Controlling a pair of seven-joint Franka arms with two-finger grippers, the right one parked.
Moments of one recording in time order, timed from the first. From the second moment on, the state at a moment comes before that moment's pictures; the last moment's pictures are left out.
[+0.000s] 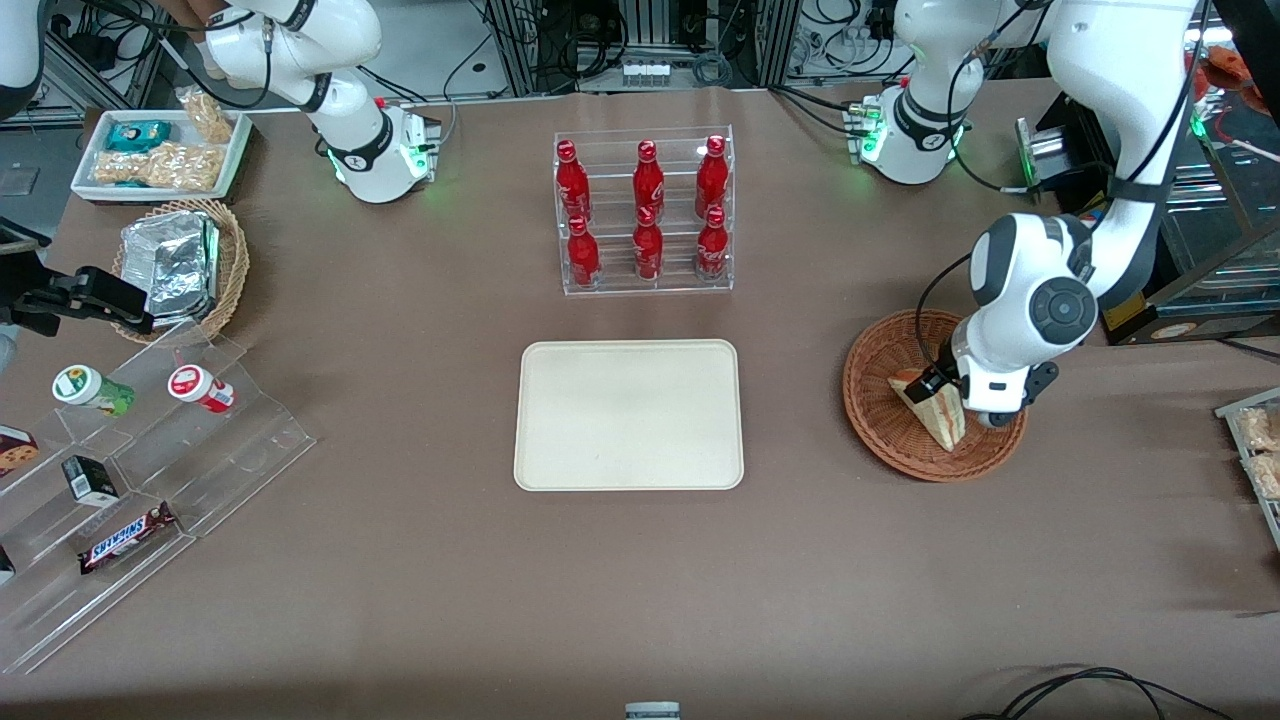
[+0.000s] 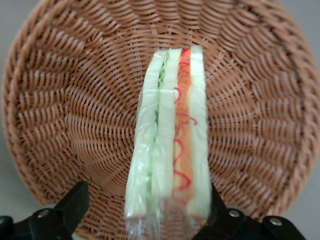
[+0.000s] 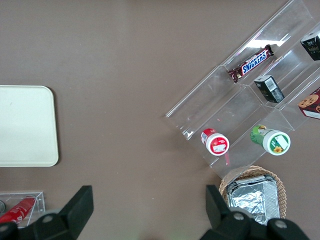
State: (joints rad) arm 0.02 0.26 -0.15 -2.22 0.02 2.30 -0.85
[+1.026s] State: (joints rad) arm -0.13 0.26 -0.18 -1.92 0.02 2.07 -0.86
